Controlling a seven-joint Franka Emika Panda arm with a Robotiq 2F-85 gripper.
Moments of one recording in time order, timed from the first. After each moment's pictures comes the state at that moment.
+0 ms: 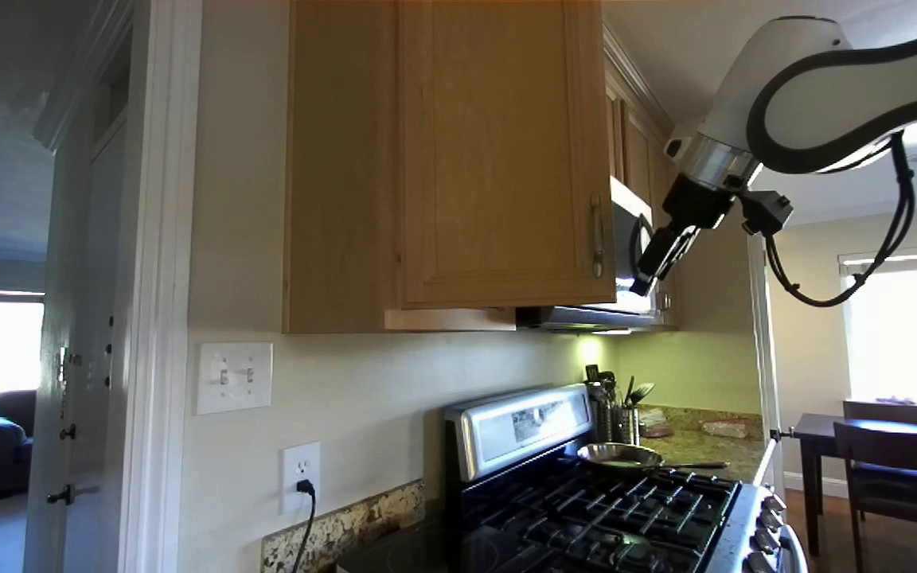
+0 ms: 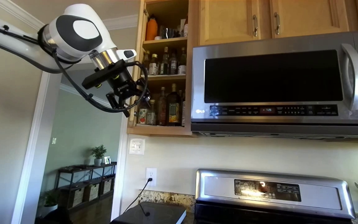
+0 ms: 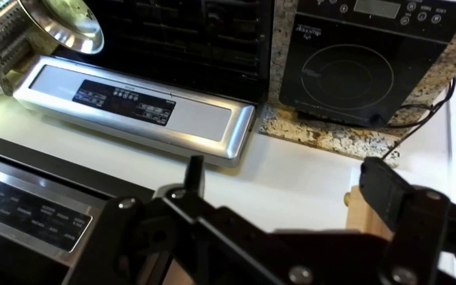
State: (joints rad) arm -0.04 -0.81 0.01 -2.34 -0.20 2.26 -0.21
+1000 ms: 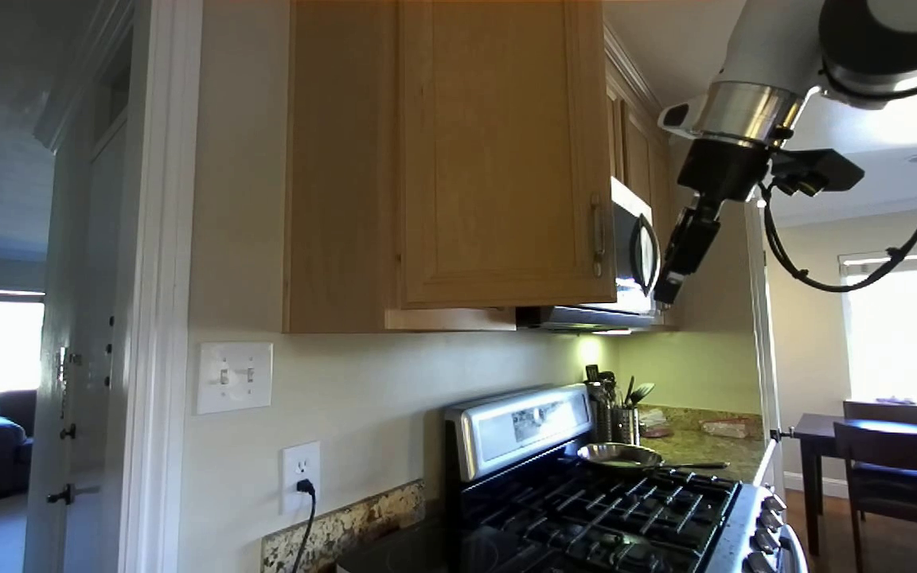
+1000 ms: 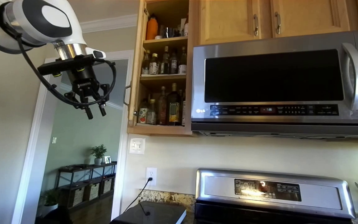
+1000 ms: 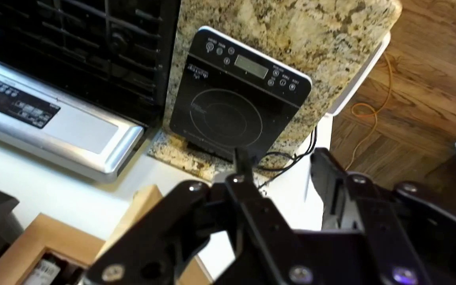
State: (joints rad) arm 0.17 -0.91 0.08 -2.31 -0.11 1.93 -0.30
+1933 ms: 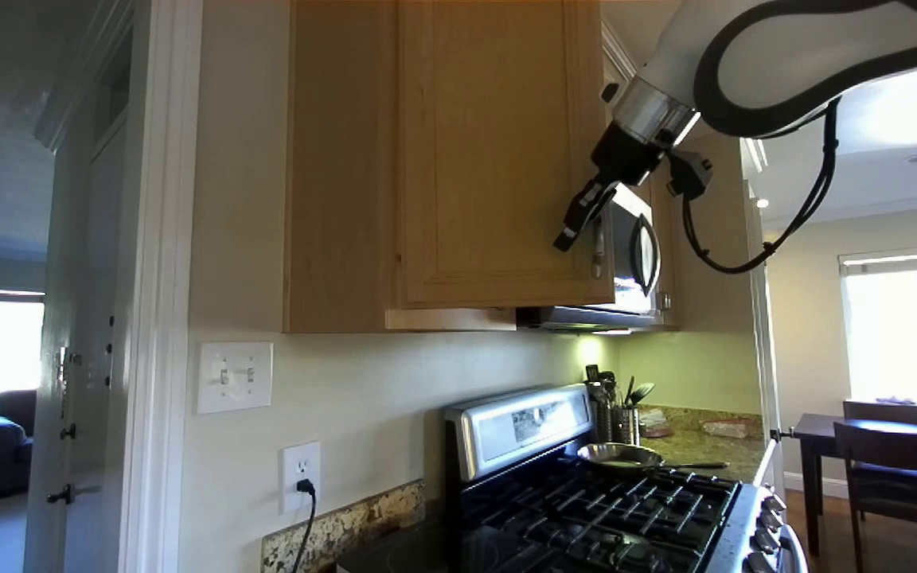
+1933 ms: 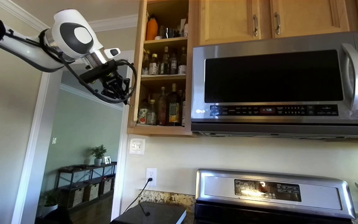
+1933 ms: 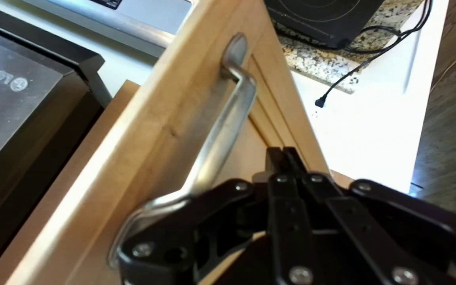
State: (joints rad) arm 0.06 -0.66 0.13 -2.17 -0.22 2.38 -0.17
